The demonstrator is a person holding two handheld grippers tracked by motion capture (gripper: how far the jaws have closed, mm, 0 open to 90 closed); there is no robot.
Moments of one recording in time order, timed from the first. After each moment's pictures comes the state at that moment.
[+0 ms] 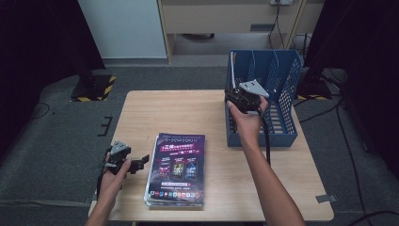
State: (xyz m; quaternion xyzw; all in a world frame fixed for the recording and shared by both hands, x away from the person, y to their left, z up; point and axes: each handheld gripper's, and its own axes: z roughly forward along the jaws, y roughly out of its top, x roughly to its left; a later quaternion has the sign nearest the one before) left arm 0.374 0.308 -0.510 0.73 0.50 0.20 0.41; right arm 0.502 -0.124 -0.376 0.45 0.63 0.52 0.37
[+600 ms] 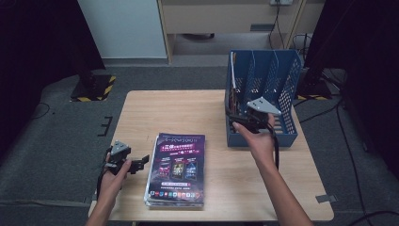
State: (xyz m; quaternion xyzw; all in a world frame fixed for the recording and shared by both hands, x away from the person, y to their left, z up) left arm 0.373 0.308 -0.510 0.73 0.51 0.20 0.40; right arm 0.443 -0.145 -0.391 0.41 0.66 0.54 0.31
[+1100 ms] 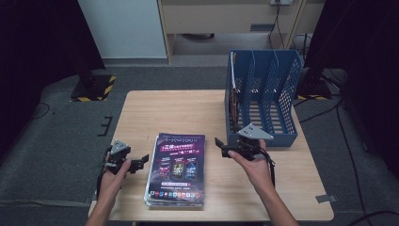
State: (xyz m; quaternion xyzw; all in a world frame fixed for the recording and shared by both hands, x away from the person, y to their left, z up) left arm 0.375 0.308 -0.509 0.74 0.50 0.21 0.40; right arm 0.390 -0.126 -0.441 0.37 0.72 0.55 0.22
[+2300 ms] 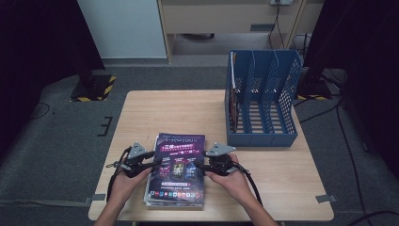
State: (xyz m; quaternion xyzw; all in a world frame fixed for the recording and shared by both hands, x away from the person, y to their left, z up) left arm 0.368 0.254 -0.505 0.80 0.40 0.17 0.40; right arm 0.373 -0.057 -0.496 0.29 0.83 0.46 0.13
